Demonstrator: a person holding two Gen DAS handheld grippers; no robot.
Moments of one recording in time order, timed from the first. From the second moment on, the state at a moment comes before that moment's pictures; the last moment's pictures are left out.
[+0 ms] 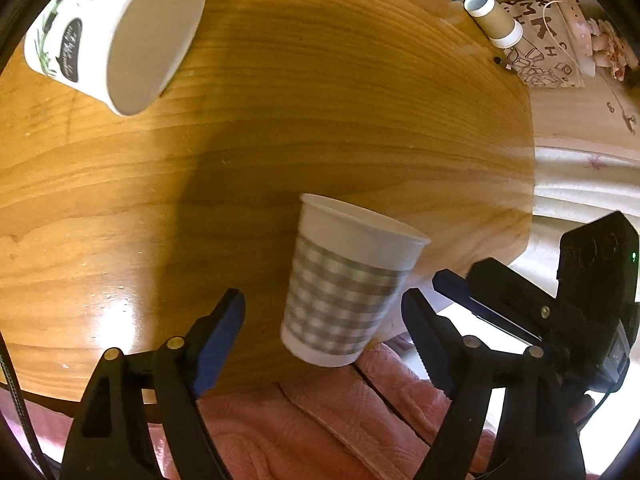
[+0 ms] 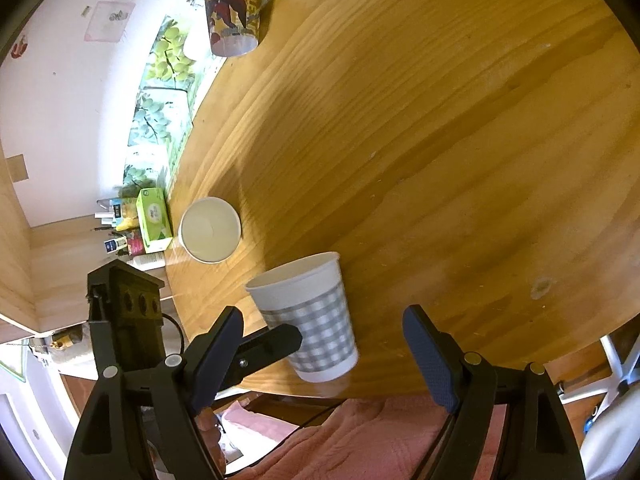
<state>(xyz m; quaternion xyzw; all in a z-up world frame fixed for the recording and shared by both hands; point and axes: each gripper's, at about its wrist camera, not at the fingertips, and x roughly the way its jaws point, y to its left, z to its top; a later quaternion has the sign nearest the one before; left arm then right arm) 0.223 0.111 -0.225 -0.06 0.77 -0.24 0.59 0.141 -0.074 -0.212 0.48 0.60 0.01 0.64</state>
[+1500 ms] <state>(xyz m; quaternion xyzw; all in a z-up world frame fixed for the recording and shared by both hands) 0.220 0.138 -0.190 -0.01 0.72 -0.23 0.66 0.191 -0.046 -0.153 0.20 0.49 0.00 0.85</state>
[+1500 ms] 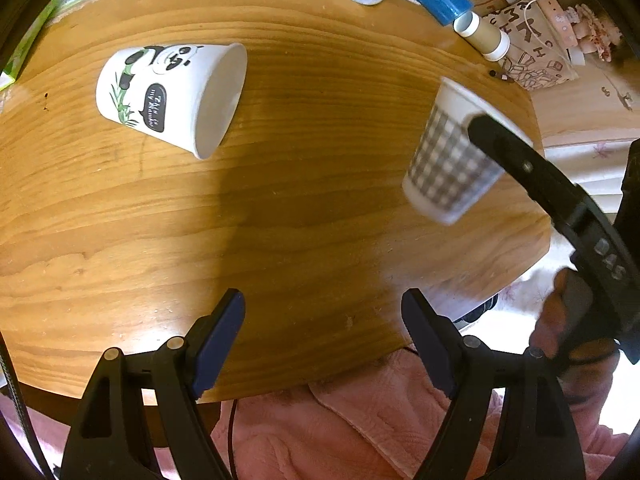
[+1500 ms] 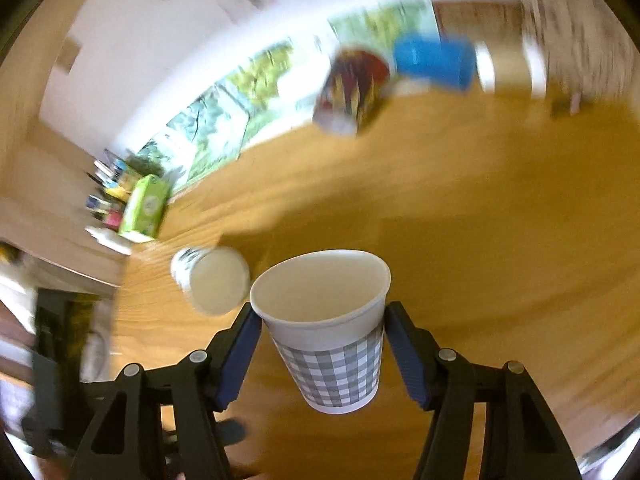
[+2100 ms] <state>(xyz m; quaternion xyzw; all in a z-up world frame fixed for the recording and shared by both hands) 0.199 0.165 -0.174 -0.01 0.70 -0.25 0.67 0.141 -0.003 -0.181 0.10 0.40 0.06 0.91</state>
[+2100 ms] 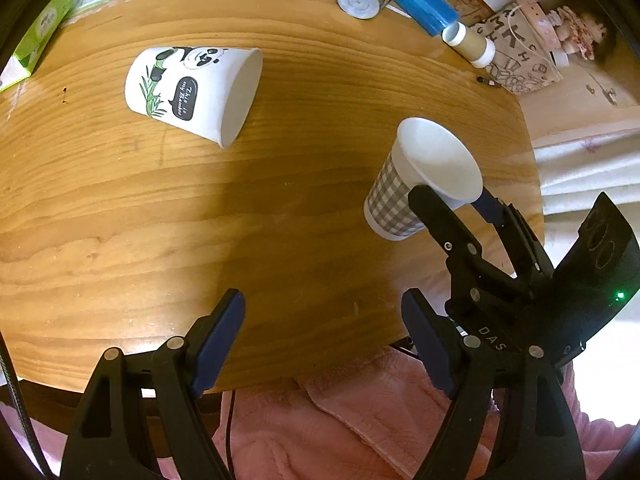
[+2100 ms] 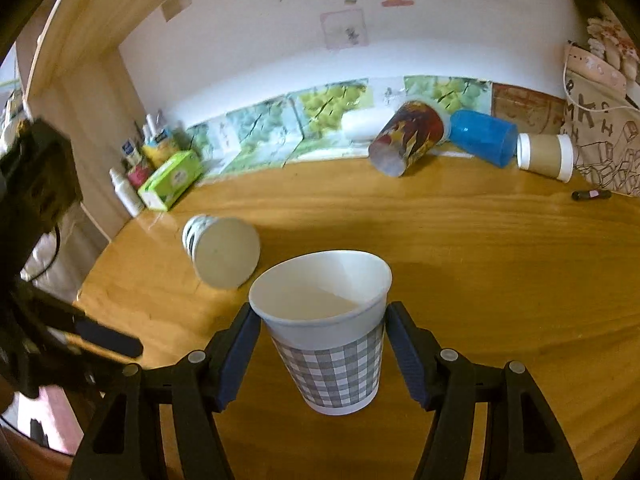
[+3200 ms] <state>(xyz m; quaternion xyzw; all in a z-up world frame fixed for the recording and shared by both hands) 0.135 0.184 -0.086 0.00 0.49 -0.20 0.85 0.047 0.004 -0.086 0.16 0.44 -0.03 0.88</state>
